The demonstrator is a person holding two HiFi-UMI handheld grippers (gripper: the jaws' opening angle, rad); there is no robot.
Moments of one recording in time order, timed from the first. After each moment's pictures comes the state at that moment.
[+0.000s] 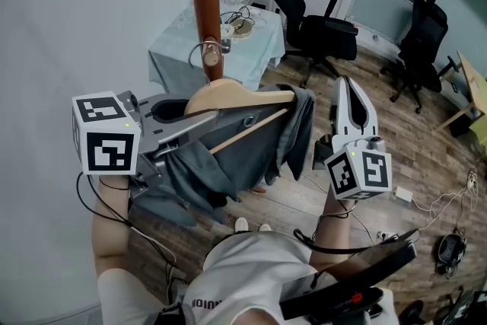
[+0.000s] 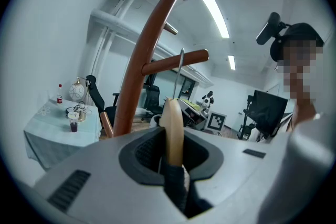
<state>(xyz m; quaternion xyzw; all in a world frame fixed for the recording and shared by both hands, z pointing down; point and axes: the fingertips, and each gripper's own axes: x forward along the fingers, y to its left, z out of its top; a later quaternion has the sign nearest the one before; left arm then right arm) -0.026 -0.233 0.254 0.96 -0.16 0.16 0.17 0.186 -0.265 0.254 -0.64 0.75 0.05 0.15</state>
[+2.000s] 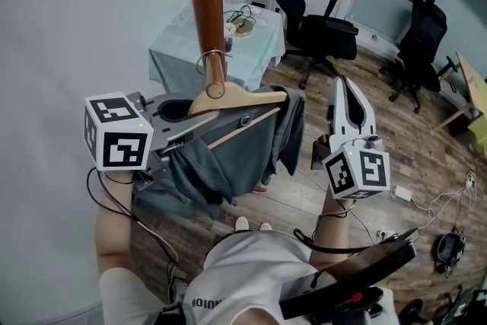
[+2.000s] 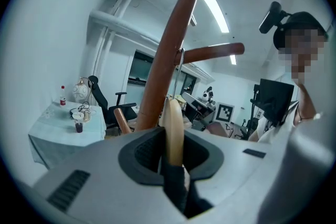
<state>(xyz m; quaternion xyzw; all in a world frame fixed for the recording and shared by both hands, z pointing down) -0.028 -0.235 0.265 0.96 -0.17 0.18 0.16 0.181 -0.255 0.243 -0.64 0.75 0.04 0.14</state>
